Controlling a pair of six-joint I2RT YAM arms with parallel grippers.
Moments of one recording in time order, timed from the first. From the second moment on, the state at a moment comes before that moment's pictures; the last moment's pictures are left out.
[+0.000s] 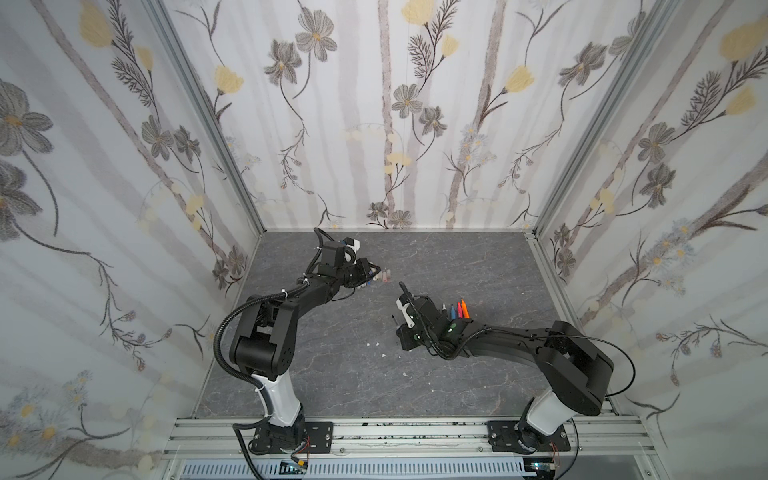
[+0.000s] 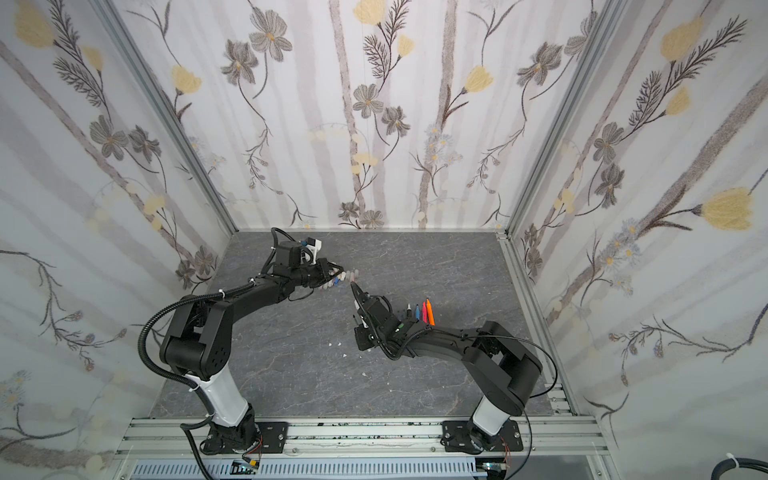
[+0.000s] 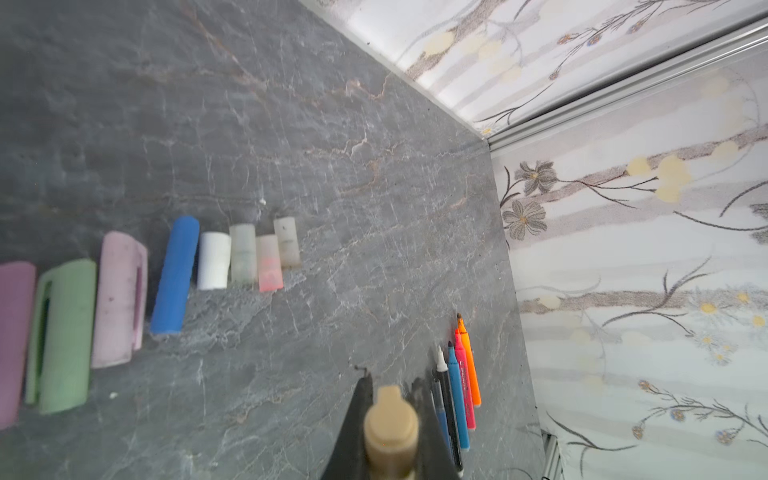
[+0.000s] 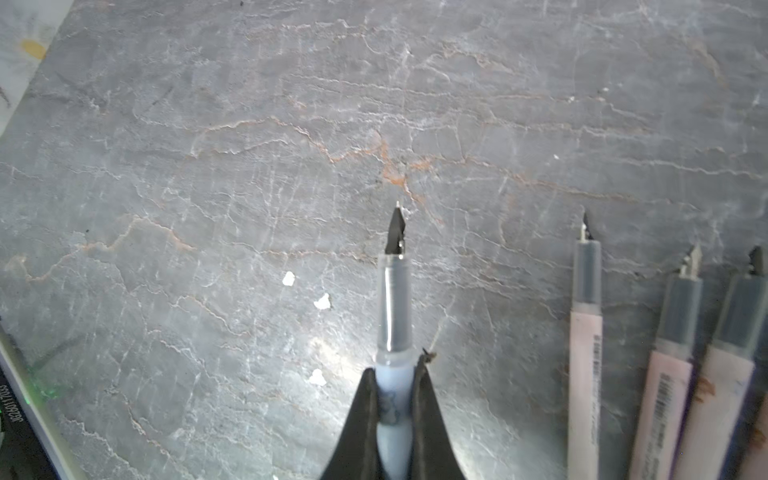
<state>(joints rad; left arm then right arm) -0.26 1.81 1.13 0.12 0.60 -0.68 0.91 1.63 0.89 -0.09 -0.01 0.48</state>
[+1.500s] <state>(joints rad) -0.04 2.03 1.20 -0.07 0.43 -0.43 0.85 1.67 1.03 -0.28 0.17 0.46</state>
